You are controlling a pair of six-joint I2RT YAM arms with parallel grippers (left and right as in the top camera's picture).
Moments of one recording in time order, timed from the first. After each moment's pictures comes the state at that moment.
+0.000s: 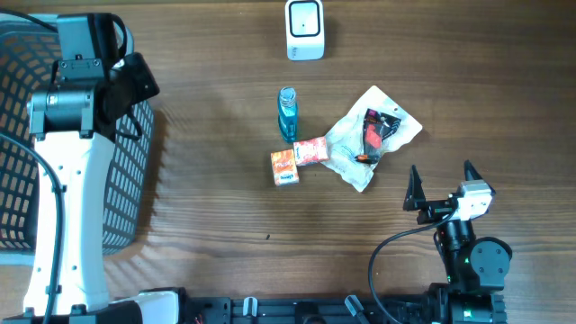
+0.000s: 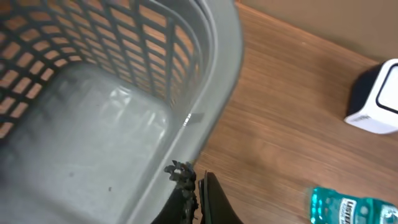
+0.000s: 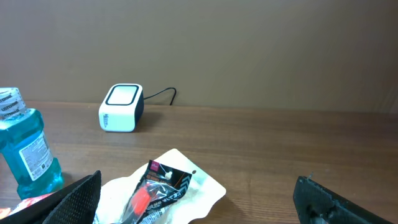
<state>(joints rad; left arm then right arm) 0.03 1.47 1.59 -1.01 -0.16 -0.34 -0.07 0.02 0.01 0.00 -0.15 -0.01</state>
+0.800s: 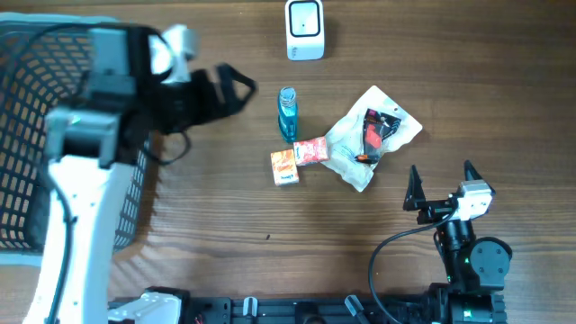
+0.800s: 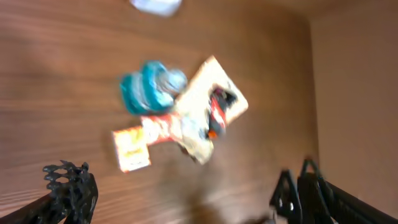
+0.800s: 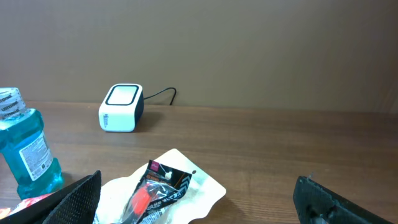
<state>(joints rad) -0.19 1.40 1.63 -1.12 0.48 -0.45 -0.07 0.02 0.01 0.00 -0.15 -0.01</state>
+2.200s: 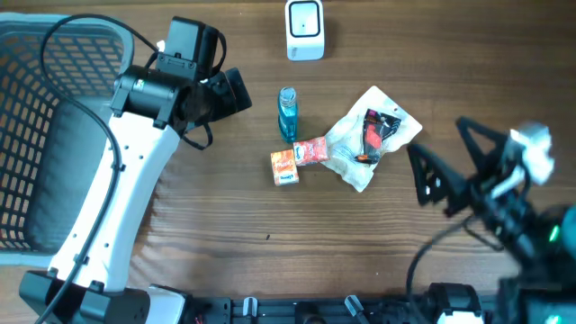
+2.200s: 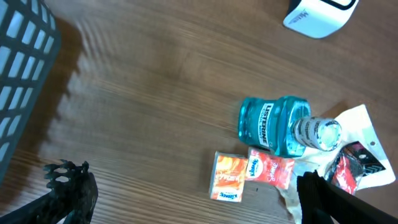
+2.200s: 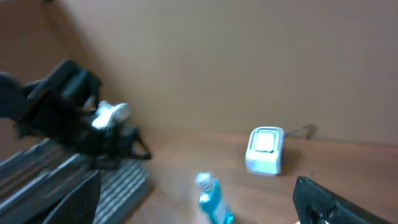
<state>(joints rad) -0.30 1.56 1.62 -1.17 -0.08 -0.64 -0.07 0.63 0.96 -0.39 -0.67 0.28</state>
